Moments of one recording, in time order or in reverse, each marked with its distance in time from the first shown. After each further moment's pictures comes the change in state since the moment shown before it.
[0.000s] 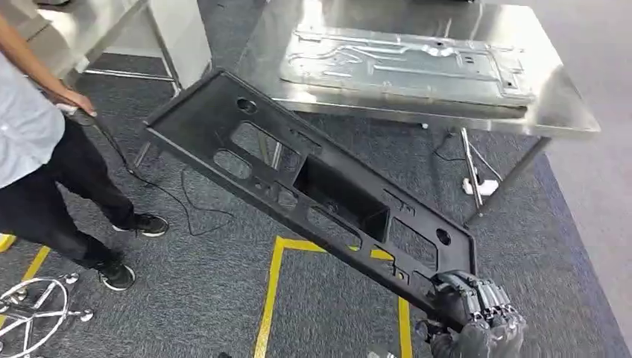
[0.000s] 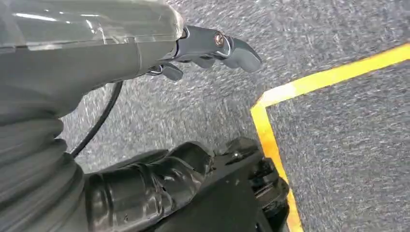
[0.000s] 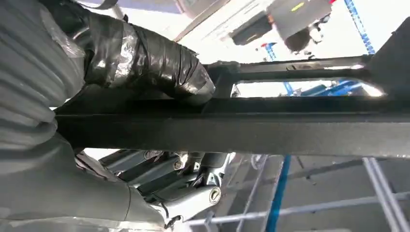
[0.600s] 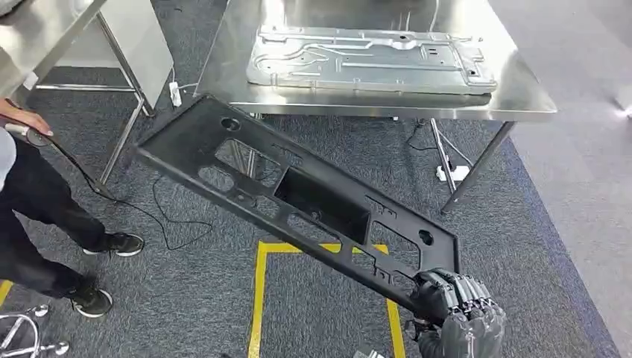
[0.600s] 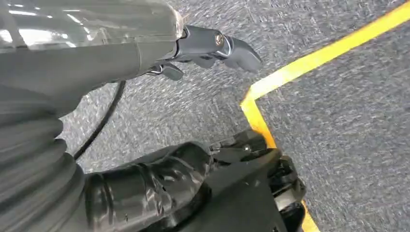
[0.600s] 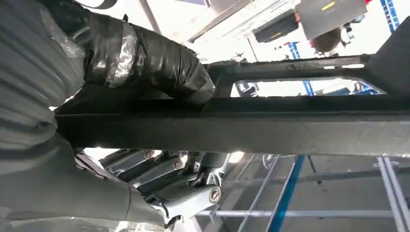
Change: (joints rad) left arm 0.000 0.003 0.021 0.000 -0.042 -0.034 -0.004; right arm -0.013 -0.031 0.042 0.033 0.087 0.000 0.077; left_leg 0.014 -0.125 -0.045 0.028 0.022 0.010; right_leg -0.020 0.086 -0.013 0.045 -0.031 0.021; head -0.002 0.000
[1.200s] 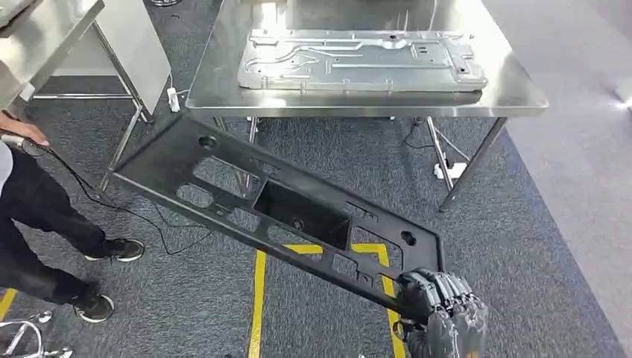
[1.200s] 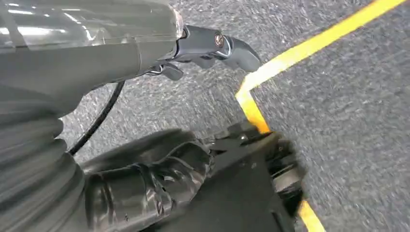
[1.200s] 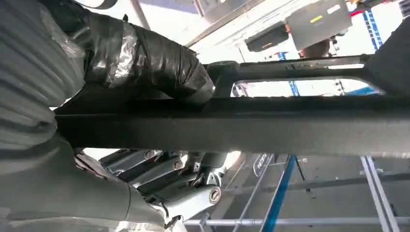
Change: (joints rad) left arm -0.004 0.003 0.000 0.000 0.009 -0.024 0.000; right arm -0.020 -0.076 0.082 0.032 0.016 0.000 0.042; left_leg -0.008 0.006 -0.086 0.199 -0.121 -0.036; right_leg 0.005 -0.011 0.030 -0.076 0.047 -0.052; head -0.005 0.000
